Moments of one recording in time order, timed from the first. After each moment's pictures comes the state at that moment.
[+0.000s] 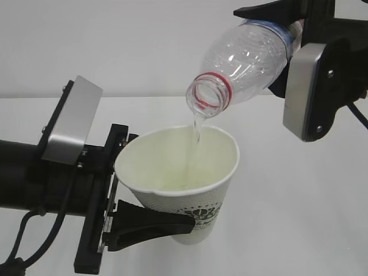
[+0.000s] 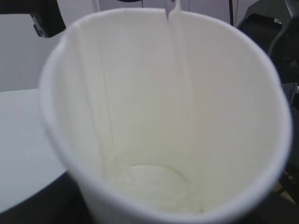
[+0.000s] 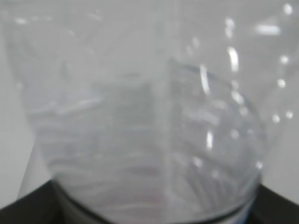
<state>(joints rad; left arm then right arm) -0.51 1.55 -0.61 1.30 -1.06 -0.62 0.29 1.30 -0.77 -1.04 -0.58 -0.68</state>
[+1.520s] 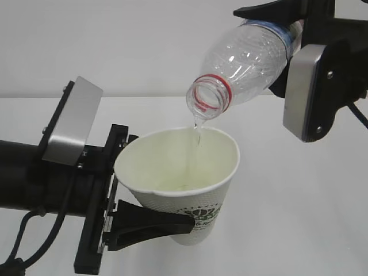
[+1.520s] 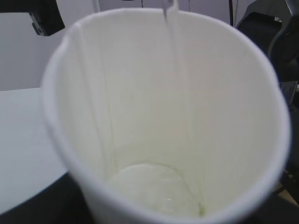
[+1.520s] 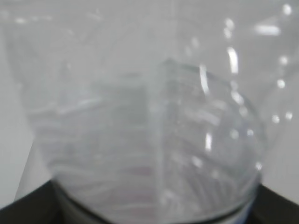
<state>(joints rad) -0.51 1.55 -0.61 1.30 -1.05 -0.62 0.29 1.30 -0.77 -1.04 -0.58 -0.69</state>
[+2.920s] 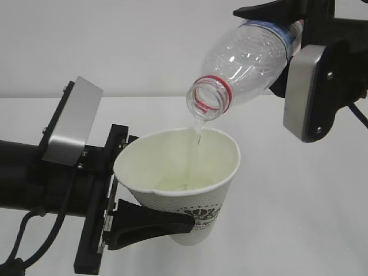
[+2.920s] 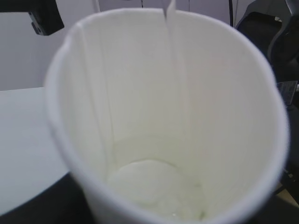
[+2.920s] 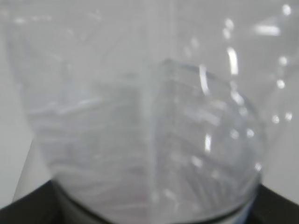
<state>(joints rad) -0.51 1.55 -0.61 1.30 -1.05 -0.62 0.29 1.30 -0.77 -1.04 -0.58 -0.70</state>
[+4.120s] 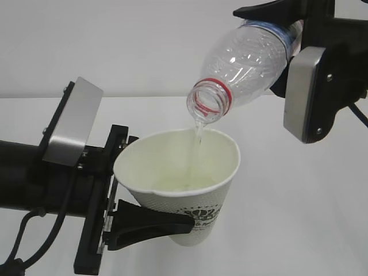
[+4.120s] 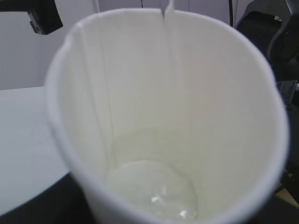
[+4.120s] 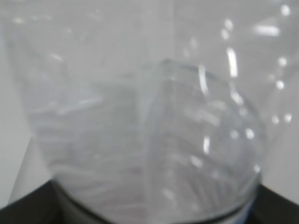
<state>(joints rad) -0.51 1.55 -0.61 1.30 -1.05 -0.62 0.29 1.30 -0.77 -1.04 -0.58 -0.72</state>
